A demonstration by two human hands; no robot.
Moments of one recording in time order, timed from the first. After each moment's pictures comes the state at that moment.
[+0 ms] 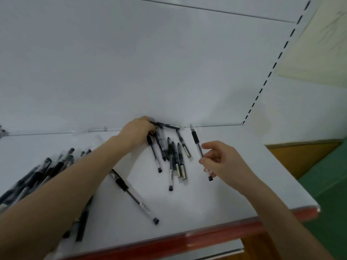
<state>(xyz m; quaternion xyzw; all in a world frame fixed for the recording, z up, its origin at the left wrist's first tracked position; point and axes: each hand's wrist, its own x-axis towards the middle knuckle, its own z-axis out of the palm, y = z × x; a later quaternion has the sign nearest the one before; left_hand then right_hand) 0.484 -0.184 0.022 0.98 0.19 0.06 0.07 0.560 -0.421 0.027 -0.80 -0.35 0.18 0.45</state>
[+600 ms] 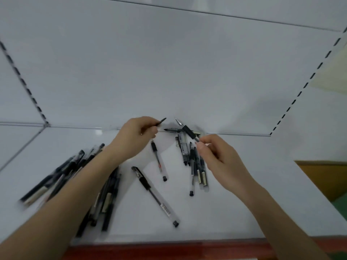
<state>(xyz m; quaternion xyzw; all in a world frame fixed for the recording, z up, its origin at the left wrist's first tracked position) 0.402 -0.202 0.052 0.85 0.28 0.27 0.36 0.522 -0.379 0.047 -0.74 -0.46 0.15 0.48</state>
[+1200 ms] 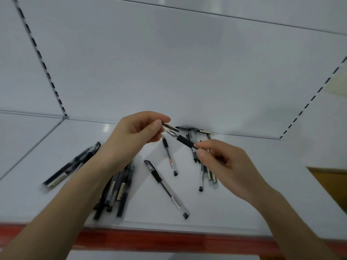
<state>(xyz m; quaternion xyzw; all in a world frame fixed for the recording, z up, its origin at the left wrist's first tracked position) 0.355 -0.236 0.071 0.69 0.20 0.34 0.61 0.493 -0.389 0.068 -0.69 -0.53 0.15 0.46</state>
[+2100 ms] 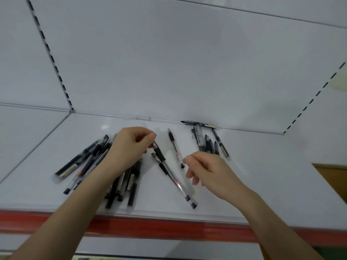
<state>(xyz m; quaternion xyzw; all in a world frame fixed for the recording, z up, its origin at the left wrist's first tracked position) 0.338 -0.221 0.031 0.76 0.35 0.32 0.44 0.475 -0.372 0.029 -0.74 -0.50 0.25 0.37</state>
